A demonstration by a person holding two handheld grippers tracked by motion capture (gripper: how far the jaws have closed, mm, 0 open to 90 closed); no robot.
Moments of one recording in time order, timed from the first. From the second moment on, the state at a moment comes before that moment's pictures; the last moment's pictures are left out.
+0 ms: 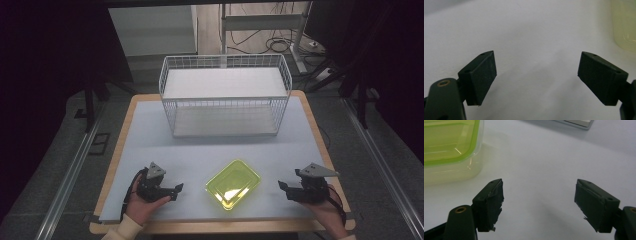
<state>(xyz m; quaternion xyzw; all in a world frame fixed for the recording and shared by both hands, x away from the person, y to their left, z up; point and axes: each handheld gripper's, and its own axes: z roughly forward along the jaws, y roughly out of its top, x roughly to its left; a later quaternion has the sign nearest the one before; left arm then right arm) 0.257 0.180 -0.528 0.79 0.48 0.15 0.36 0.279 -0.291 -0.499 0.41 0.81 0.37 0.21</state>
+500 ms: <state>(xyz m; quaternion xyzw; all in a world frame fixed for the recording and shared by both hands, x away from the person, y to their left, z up) 0.263 0.171 -0.523 0.80 0.46 0.15 0.36 0.264 -0.296 -0.486 0.38 0.81 0.40 0.21</state>
